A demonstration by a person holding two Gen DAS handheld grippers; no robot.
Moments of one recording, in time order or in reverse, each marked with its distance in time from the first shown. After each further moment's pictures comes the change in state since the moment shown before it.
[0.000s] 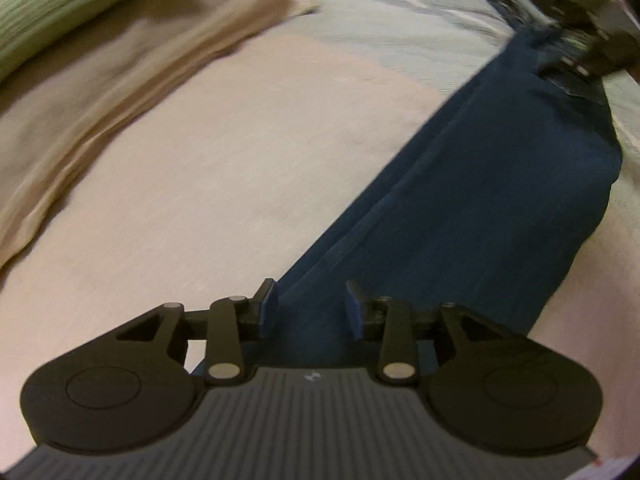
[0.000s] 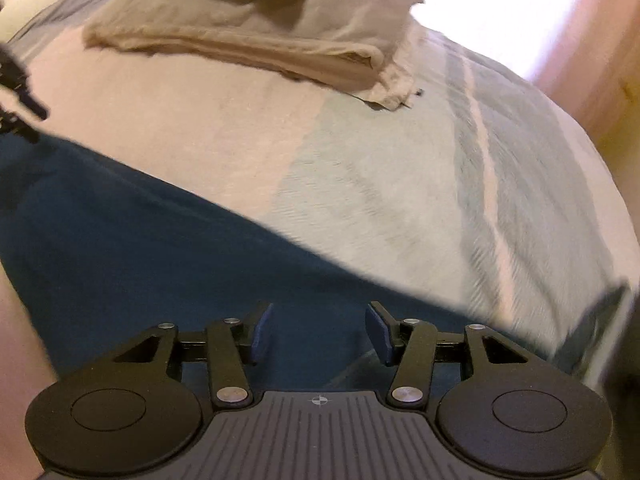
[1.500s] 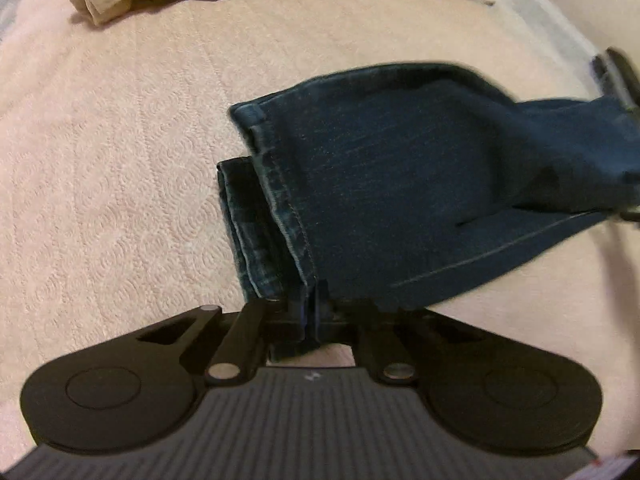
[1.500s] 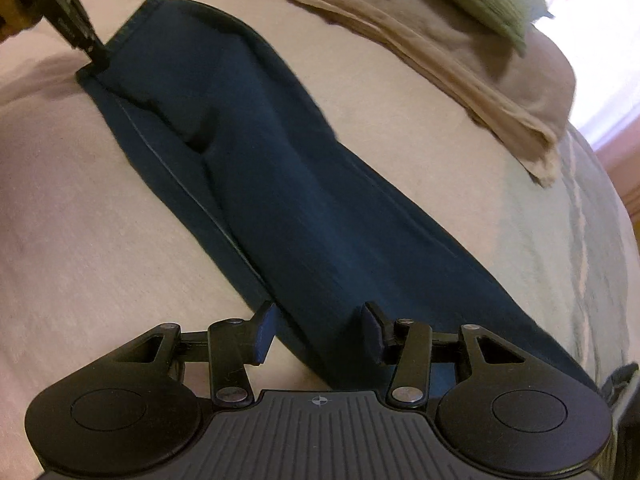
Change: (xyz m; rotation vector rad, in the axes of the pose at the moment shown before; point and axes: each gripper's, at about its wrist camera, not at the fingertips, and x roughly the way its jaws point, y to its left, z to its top) left arm -0.076 0.152 -0.253 -0.493 0.047 -0.021; right arm 0.003 0.282 0.041 -0.254 0.083 -0.023
